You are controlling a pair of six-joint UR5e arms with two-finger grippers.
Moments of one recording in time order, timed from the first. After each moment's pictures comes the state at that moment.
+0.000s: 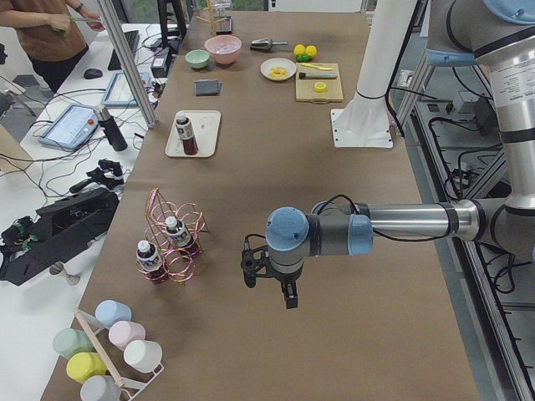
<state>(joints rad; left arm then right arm) -1.60 -1.25 -1.87 -1.53 -2.38 -0.11 1.56 -1.72 1.80 -1.65 2.29 -0.01</state>
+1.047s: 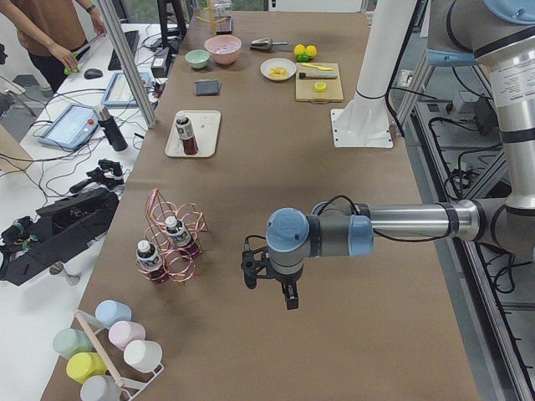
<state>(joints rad) -1.60 -1.25 -1.87 -1.53 -2.38 -0.12 1.56 -1.73 1.79 -1.65 2.29 -0.01</state>
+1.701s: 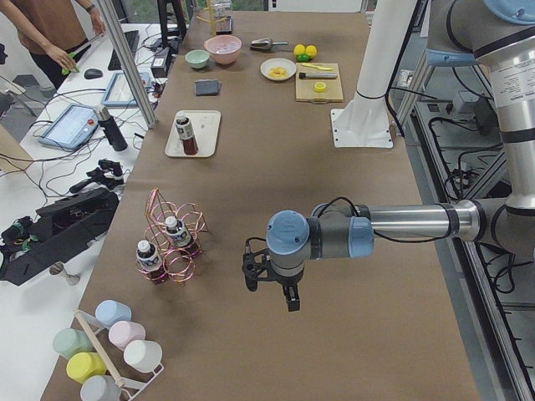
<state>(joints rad) -1.60 -1.25 -1.86 -1.53 -2.38 -0.12 1.56 -1.73 1.79 -1.65 2.29 -0.01</state>
